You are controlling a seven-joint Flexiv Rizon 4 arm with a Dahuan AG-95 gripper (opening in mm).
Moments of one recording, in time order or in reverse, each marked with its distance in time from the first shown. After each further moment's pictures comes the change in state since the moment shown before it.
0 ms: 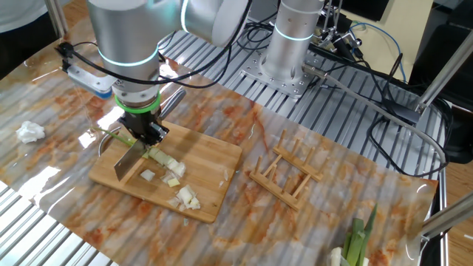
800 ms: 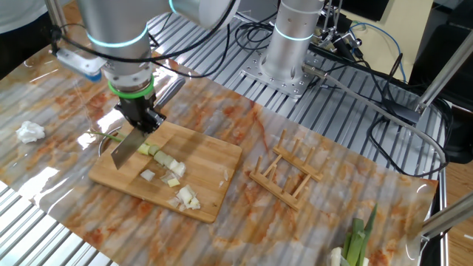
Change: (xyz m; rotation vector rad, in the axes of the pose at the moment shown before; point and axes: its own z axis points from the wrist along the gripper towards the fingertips) arm 0.017 -0.013 -0.026 -0.026 0.014 0.010
